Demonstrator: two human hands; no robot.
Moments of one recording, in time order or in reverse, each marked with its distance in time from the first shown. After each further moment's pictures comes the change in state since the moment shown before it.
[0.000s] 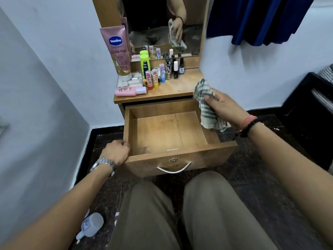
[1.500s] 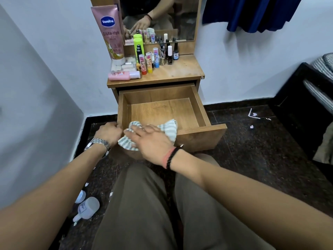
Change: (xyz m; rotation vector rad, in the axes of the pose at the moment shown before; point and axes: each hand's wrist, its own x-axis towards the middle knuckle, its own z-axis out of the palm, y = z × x) left_hand 0.004 -0.007 0.004 -0.004 0.055 0.020; right_hand -0.067 -0.008 0.179 -0.977 -0.283 -0.459
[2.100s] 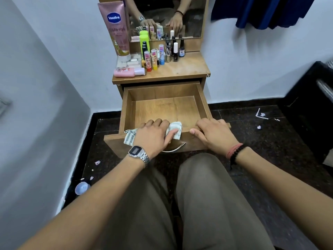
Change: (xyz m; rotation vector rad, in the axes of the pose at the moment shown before) left_hand -0.070 0.086 0.047 0.468 0.284 0.626; right_hand -0.085 0.129 0.000 0.041 0.021 0.360
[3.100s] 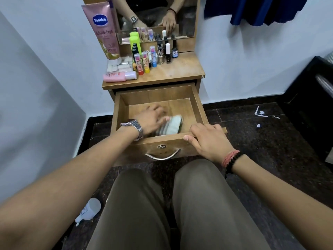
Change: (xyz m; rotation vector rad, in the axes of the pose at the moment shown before) left_hand 0.096 -0.027 0.009 -0.264 -0.273 0.116; right_hand 0.003 0.000 -0.001 -0.015 -0.036 0.004
